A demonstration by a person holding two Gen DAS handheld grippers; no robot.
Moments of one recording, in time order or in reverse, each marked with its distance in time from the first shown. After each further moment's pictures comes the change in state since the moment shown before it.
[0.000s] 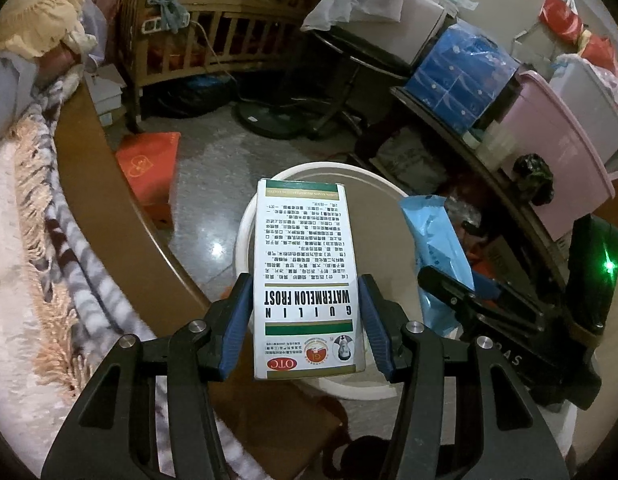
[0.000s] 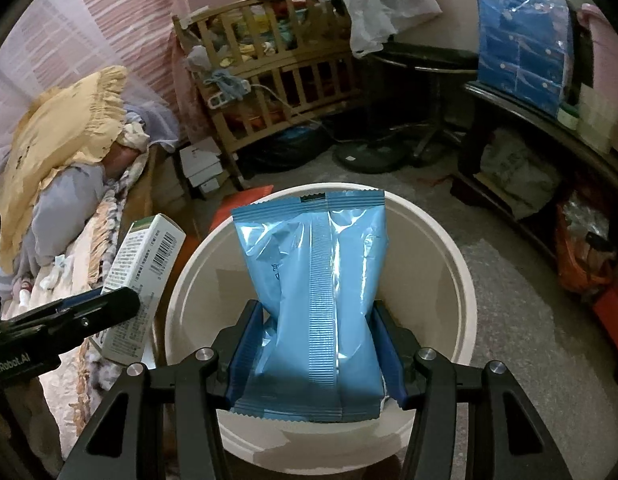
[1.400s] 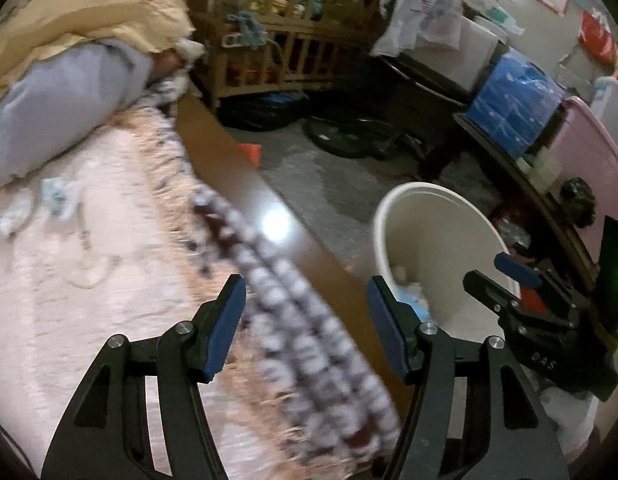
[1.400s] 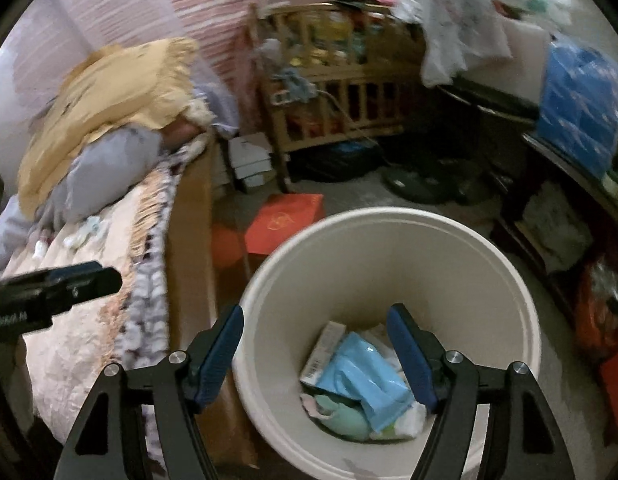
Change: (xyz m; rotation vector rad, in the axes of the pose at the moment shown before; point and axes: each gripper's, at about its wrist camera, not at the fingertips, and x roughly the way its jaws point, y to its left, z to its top) left arm -0.070 0.087 -0.025 -0.067 -0.075 0.206; right arm 0.007 0.078 -0.008 -0.220 -0.055 0.090
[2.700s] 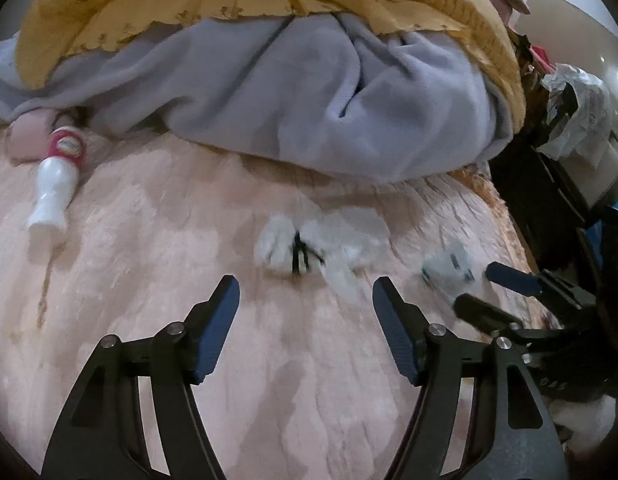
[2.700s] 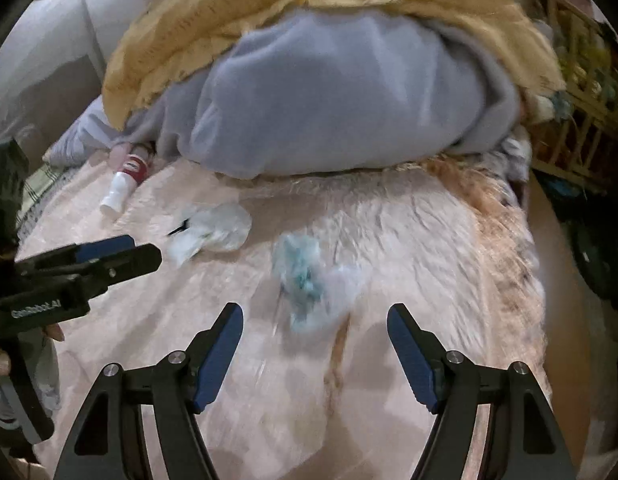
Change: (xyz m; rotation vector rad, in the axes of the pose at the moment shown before) left arm -0.023 0.343 0.017 -0.347 -0.077 0.241; right arm 0.209 0.335 0.094 -0.394 0.199 0.379
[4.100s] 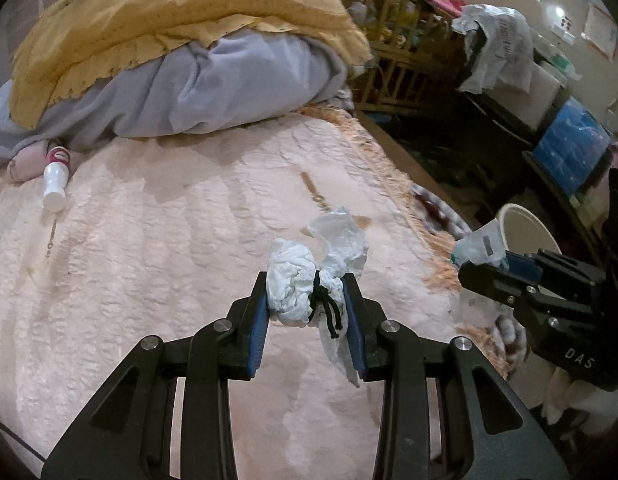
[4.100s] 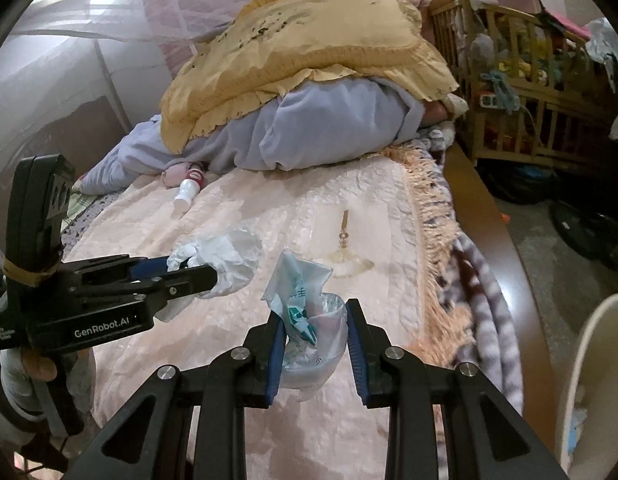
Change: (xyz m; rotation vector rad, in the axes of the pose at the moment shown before) left arm -0.125 -0.119 -0.118 0.226 -0.003 -0.078; right arm -0.177 0.019 -0.129 0.095 -0.147 0.042
